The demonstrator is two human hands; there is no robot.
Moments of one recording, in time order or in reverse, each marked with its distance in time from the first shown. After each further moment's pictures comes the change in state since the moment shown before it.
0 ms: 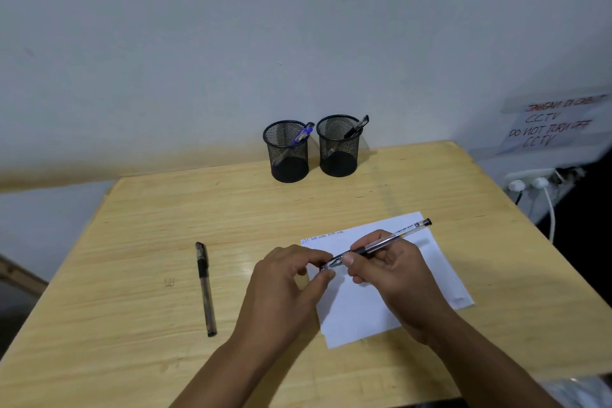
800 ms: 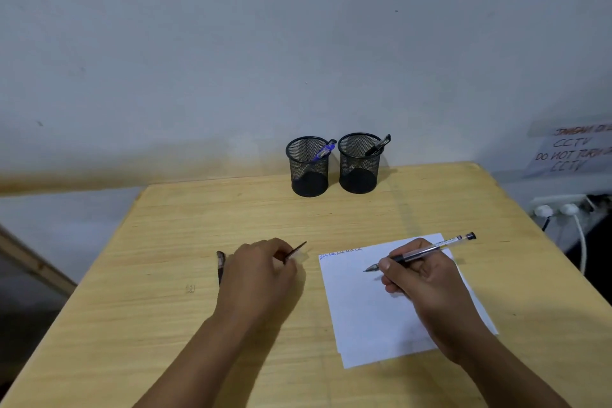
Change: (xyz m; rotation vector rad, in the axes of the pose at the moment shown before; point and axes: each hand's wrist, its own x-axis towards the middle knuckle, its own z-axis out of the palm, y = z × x) left_hand 0.032 -0.047 -0.029 0.395 0.065 -0.271; right_hand 0.005 -0.007 -0.011 -0.078 0.097 -0.012
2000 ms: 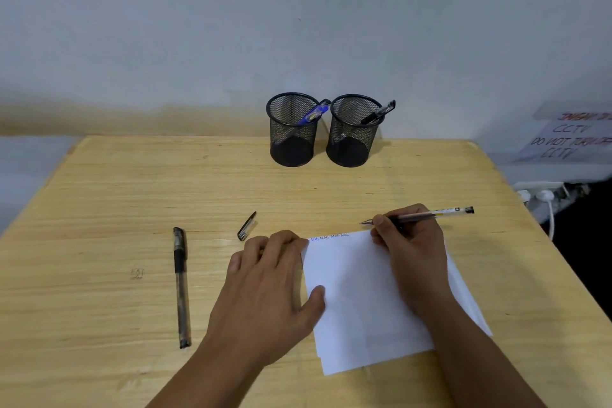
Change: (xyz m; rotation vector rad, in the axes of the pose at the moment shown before) left_hand -0.026 0.012 0.037 0.145 -0.197 0.282; right_hand 0.061 0.034 0.010 -0.184 0.256 0.005
